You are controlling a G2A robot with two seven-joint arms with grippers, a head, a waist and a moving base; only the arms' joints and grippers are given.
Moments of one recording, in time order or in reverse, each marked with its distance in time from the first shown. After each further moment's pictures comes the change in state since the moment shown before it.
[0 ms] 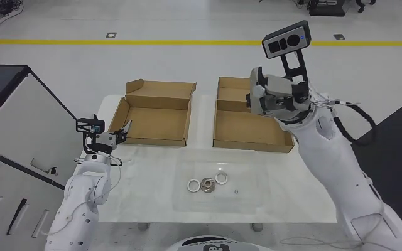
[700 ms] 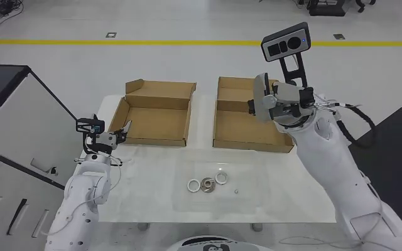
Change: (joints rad) left arm 0.000 0.000 0.000 0.000 0.000 0.000 0.000; right arm 0.010 -0.009 -0.060 -0.026 0.119 -0.046 0.062
